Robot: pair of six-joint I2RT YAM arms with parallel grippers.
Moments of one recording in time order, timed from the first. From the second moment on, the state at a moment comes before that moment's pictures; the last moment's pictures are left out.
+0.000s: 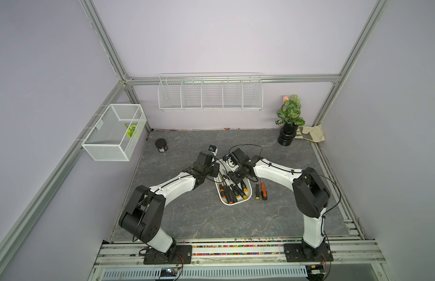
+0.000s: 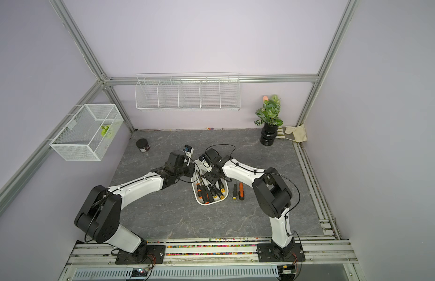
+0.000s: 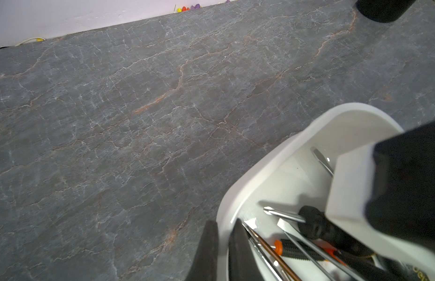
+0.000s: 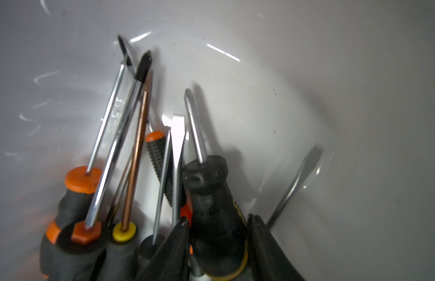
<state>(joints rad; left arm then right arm) -0.56 1.58 0.93 -0.04 -0.07 -0.11 0.73 1.97 1.46 -0.62 0.03 -0.08</state>
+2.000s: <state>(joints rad) -0.56 1.59 0.93 -0.04 -0.10 -0.13 0.44 1.19 0.76 -0.63 0.05 0.26</state>
